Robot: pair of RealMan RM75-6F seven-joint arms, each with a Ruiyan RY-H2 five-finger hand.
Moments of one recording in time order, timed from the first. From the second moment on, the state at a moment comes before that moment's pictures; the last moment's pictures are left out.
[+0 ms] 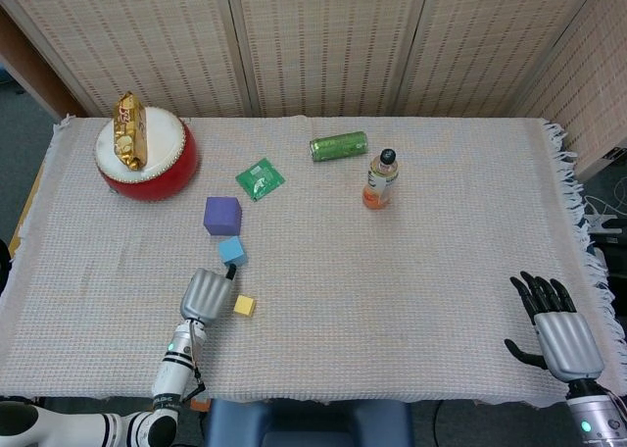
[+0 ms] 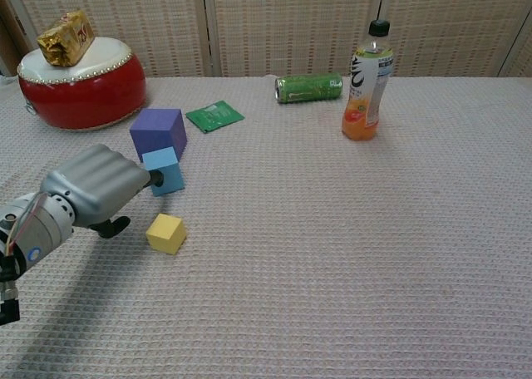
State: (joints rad) left arm -0.67 -1.76 -0.05 -1.48 0.94 1.26 1.17; right arm 0.07 -1.09 -0.02 -1.71 -1.48 1.37 -0.19
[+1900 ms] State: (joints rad) left arm -0.67 -1.74 -0.08 -1.43 0.95 1.18 1.02; right arm 0.07 -1.09 -0.02 -1.71 -1.47 1.35 -0.19
